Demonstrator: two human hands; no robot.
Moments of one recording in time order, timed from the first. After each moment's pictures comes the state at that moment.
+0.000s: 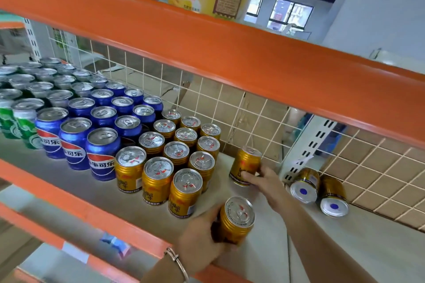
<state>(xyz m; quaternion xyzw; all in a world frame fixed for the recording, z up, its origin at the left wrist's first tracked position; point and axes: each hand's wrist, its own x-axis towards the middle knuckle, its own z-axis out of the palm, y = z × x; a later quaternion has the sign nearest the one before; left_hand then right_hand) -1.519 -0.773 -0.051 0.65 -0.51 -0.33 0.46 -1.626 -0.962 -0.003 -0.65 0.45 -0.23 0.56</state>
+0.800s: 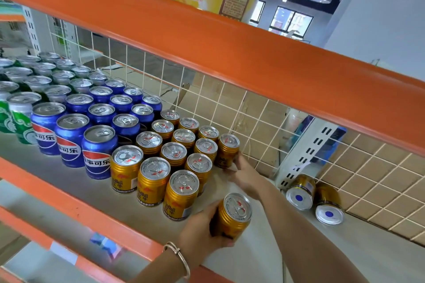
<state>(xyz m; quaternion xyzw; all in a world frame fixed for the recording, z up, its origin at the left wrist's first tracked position) -1.519 -0.789 -0.046 0.66 -0.50 -0.35 0.44 -1.577 -0.968 0.005 -0.73 0.39 -0.13 0.55</state>
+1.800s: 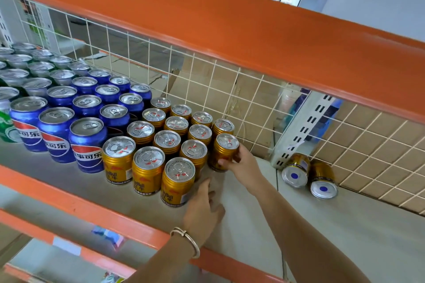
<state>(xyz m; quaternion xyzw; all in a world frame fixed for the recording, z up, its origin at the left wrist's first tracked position) -1.532 -0.801 -0.046 0.69 -0.35 -0.36 0.52 -1.592 -0.947 -0.010 -0.74 0.41 -0.26 0.47</state>
